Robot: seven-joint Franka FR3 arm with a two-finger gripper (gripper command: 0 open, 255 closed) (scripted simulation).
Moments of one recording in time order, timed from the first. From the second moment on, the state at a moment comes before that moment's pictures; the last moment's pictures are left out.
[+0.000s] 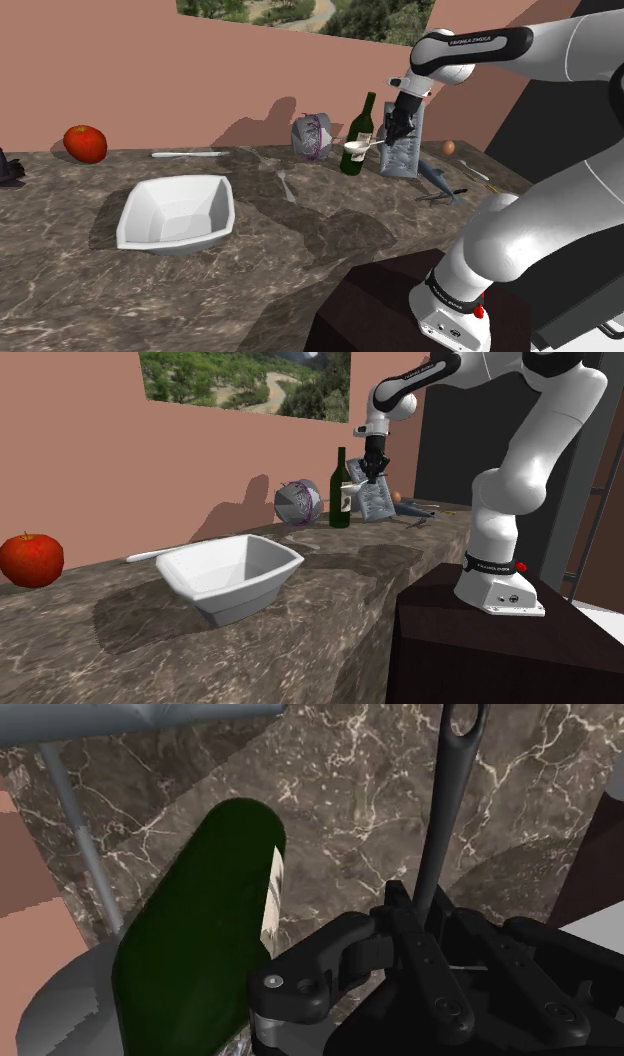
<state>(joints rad) -0.03 -0.41 -0.55 -2.28 -0.03 1.84 -1.51</state>
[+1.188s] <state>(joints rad) -0.14 -0.28 -0.92 -2.08 -0.10 1.74 -1.98</state>
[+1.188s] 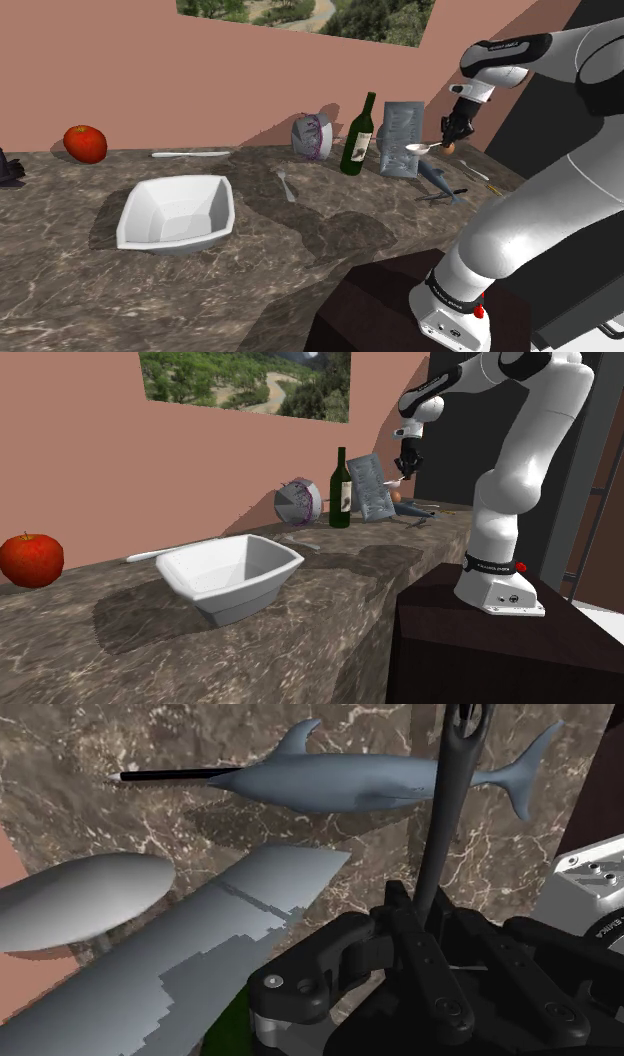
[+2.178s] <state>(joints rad) -0.47 0.37 -1.14 -1.64 0.34 1.59 -2.64</state>
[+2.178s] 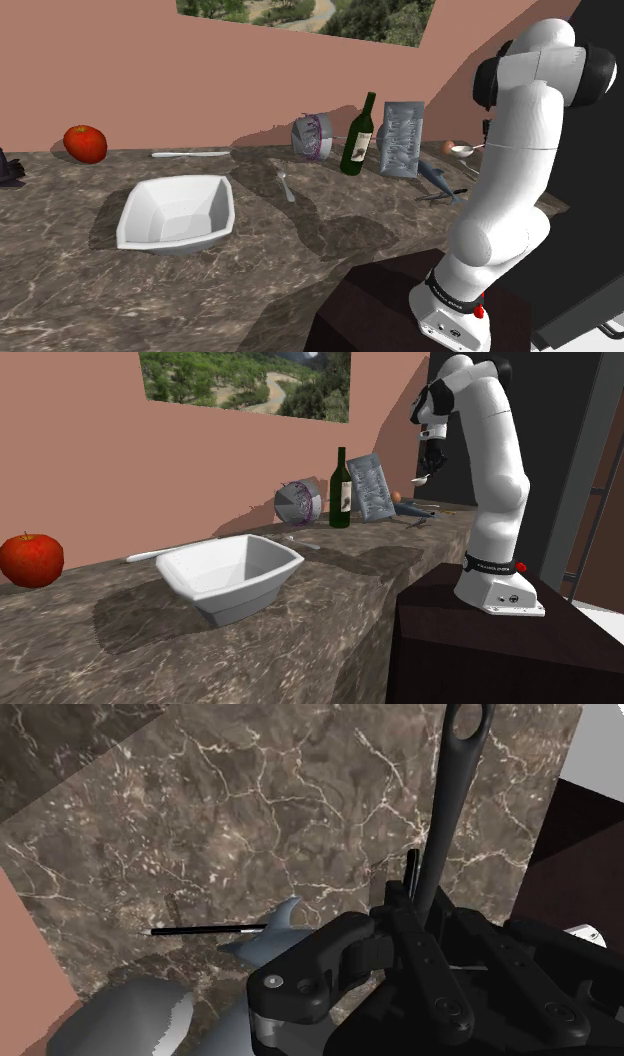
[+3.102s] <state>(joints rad) -0.54 0.46 -1.09 -1.72 0.42 1.71 -2.71</state>
